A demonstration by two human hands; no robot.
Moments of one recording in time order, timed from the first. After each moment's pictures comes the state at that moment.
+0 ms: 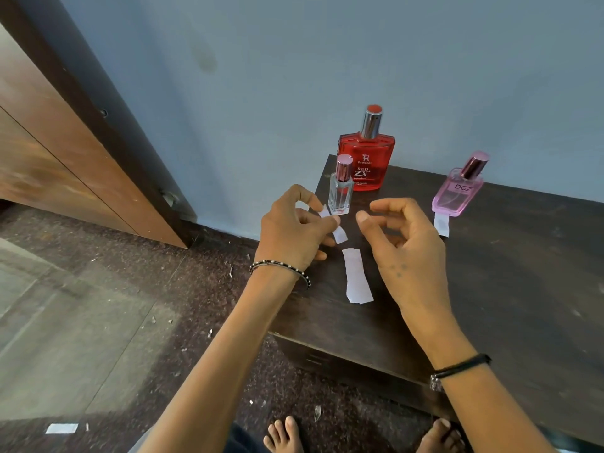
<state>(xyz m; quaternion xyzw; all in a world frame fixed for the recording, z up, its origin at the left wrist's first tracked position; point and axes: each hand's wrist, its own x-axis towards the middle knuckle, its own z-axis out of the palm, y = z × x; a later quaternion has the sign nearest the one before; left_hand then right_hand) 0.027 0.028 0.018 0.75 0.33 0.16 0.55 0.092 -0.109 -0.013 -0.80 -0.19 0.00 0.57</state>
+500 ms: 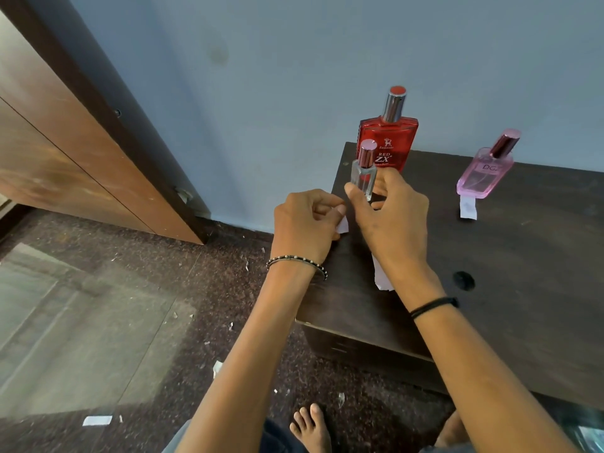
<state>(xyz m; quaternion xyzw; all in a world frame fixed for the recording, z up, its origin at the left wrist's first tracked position) 0.018 0.041 0.009 0.78 0.31 0.18 0.51 0.094 -0.055 -0.013 -0.84 -0.23 -0.06 0.49</state>
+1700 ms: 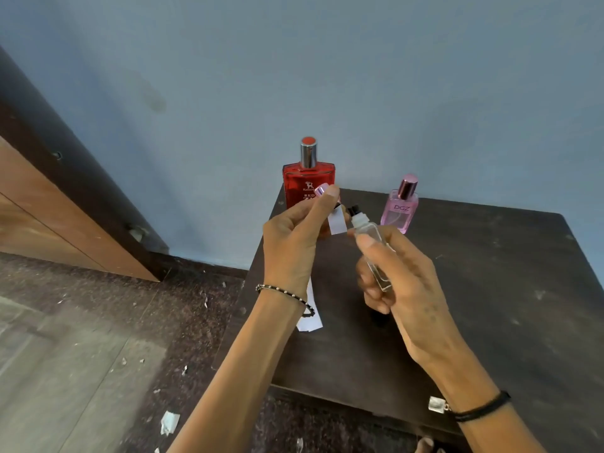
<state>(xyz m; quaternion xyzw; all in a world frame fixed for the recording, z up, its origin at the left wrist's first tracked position) 0.081 -0.033 0.030 0.59 0.26 0.26 0.72 0.108 -0.174 0.016 -0.62 -0.19 0.24 0.72</state>
